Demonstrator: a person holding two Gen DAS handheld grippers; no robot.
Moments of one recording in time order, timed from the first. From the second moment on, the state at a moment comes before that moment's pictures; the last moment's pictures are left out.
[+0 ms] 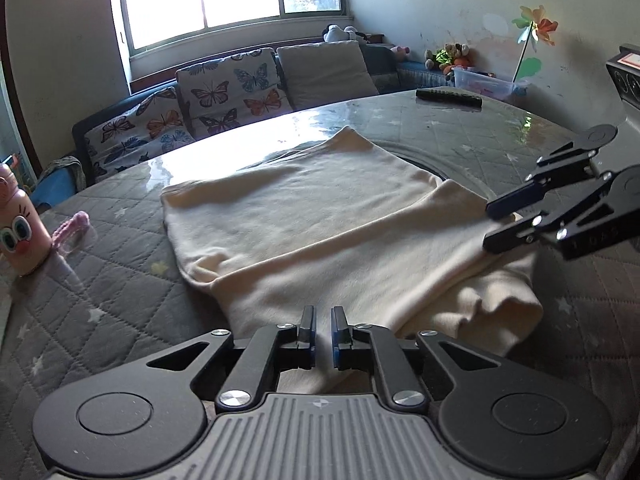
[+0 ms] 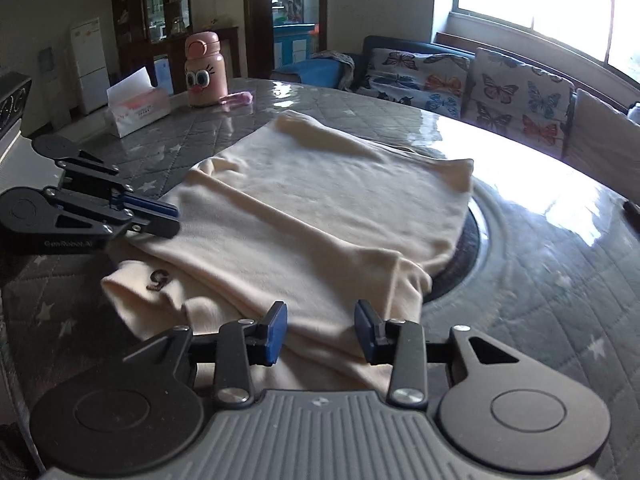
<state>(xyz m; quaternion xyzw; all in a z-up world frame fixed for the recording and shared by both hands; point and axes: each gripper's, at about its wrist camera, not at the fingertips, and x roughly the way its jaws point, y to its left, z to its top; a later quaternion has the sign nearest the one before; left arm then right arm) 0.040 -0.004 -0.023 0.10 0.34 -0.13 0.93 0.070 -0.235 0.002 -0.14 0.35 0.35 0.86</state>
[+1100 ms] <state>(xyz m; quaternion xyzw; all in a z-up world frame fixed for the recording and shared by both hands) 0.010 -0.022 -0.014 0.16 0.28 -0.19 0.93 0.032 -0.245 0.021 -0.22 0.32 0.40 0.83</state>
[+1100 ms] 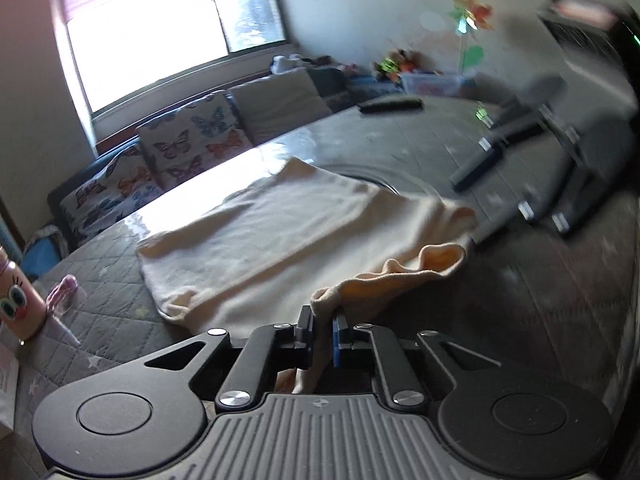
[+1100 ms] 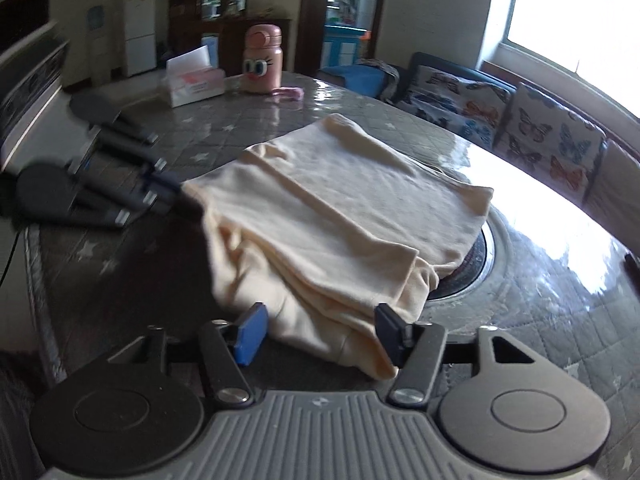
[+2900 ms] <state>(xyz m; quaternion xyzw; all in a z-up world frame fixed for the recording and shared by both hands) -0.011 0.000 -0.010 0.19 0.27 -0.17 0.93 0.059 -0.224 0.032 -0.14 0.30 0.40 0.86</state>
